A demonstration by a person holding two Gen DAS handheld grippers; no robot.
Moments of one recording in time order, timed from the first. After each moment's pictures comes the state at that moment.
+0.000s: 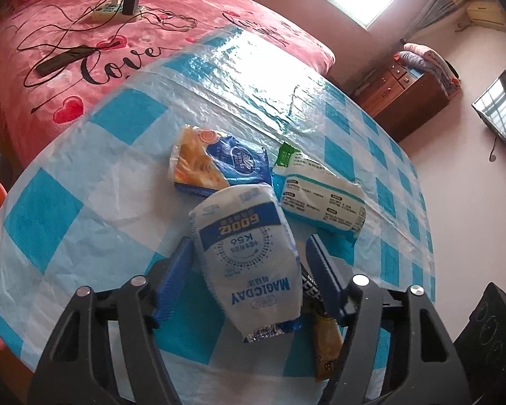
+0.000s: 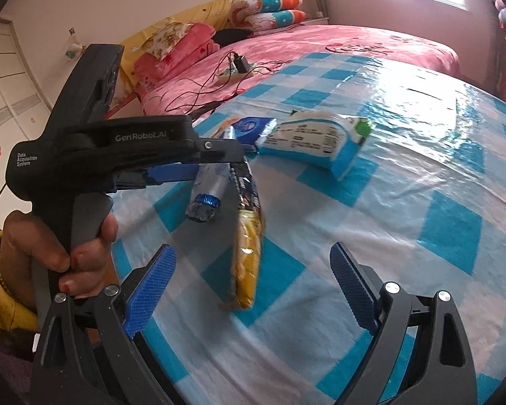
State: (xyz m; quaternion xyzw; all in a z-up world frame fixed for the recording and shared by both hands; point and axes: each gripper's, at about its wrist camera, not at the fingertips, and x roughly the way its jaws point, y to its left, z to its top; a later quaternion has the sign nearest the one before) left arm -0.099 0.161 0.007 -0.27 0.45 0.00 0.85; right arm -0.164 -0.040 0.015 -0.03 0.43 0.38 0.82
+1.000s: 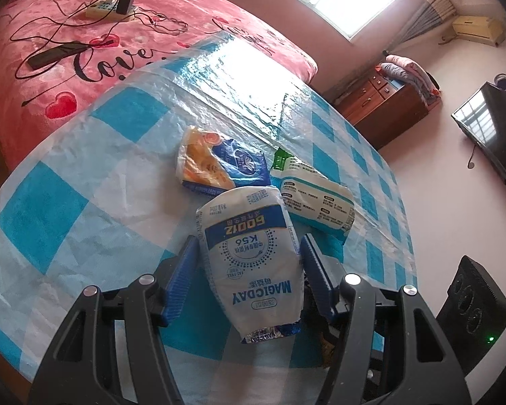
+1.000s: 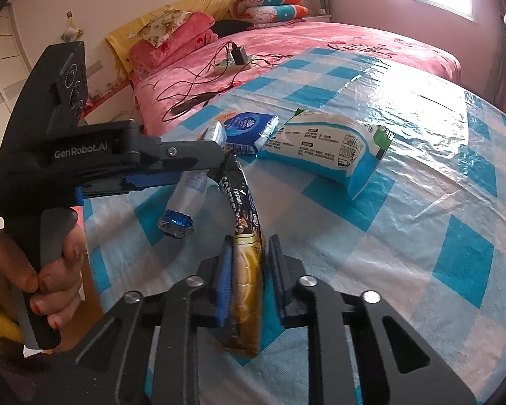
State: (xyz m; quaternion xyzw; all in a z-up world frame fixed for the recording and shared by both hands) left arm -0.115 0.177 0.000 -0.30 0.42 -0.04 0.85; right arm -0.144 -0.011 0.003 -0.07 0.43 0.37 0.82
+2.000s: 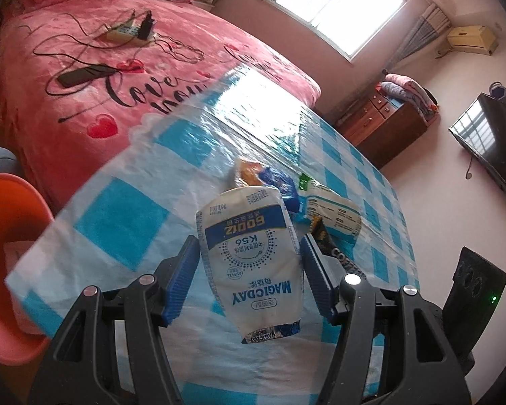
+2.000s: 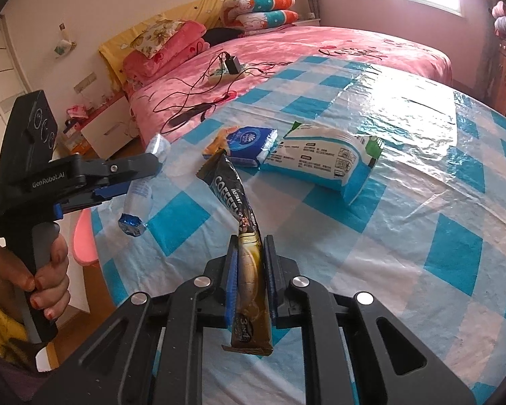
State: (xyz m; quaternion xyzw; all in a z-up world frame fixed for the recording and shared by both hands) left arm -0.159 0.220 0.017 -0.29 0.38 -0.02 0.88; right arm -0.149 -0.018 0.021 -0.04 0.43 0.36 0.83
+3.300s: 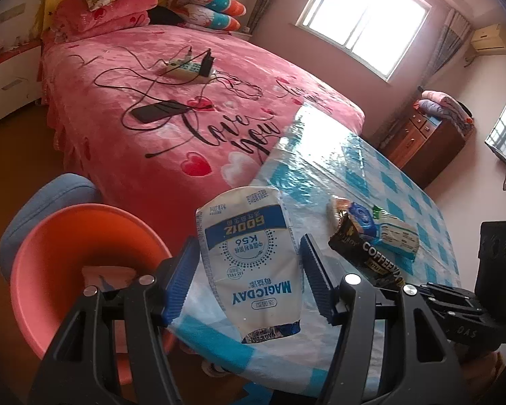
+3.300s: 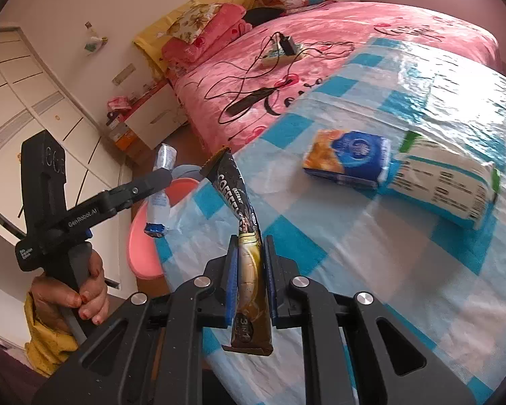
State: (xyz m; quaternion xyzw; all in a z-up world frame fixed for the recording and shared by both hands) left arm -0.202 0.294 0.028 -0.24 0.35 0.09 0.90; right arm -0.145 0.070 0.030 0.00 0.48 0.45 0.76
